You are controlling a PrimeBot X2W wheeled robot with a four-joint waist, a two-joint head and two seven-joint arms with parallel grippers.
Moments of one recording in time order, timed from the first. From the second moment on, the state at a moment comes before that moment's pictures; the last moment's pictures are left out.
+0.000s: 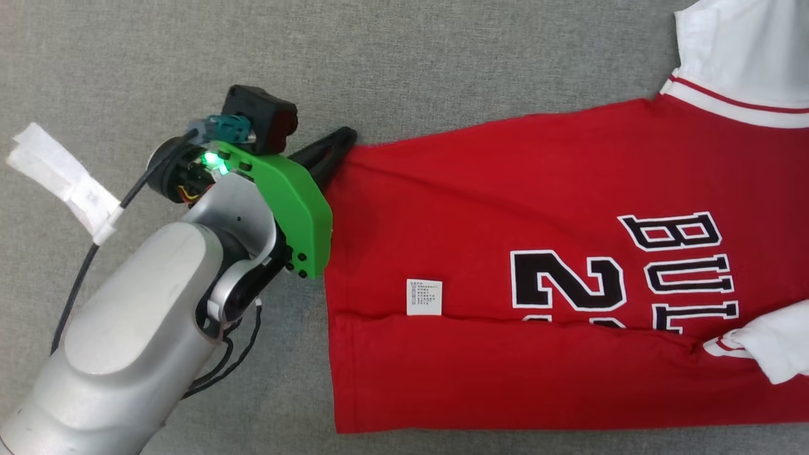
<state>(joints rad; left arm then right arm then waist) -0.76 0.41 -0.74 0.08 -0.77 0.04 0.40 -0.95 -0.69 0.31 0.30 0.69 0.13 0.57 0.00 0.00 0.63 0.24</state>
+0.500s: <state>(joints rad) -0.66 0.45 -0.65 0.03 -0.81 0.09 0.28 -0.77 -0.78 0.25 0.14 0.80 0.13 0.30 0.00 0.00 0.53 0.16</state>
